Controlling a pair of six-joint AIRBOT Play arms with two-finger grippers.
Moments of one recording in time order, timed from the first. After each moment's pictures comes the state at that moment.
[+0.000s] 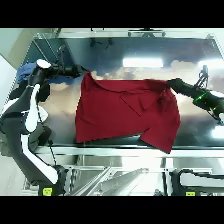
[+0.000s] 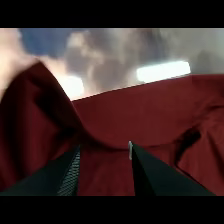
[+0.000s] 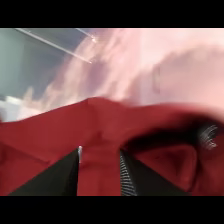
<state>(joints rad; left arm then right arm) 0.07 -1.93 1.81 0.68 -1.09 -1.09 -0.30 -1.50 1.01 -0.12 0.81 0.61</state>
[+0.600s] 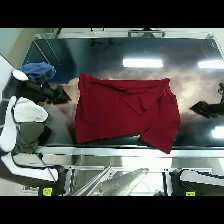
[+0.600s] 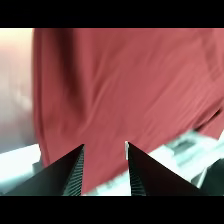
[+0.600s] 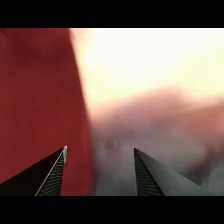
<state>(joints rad) 0.25 -1.58 1.31 0.93 -1.51 -1.33 -0.65 -1.47 1.06 -0.97 1.20 0.93</state>
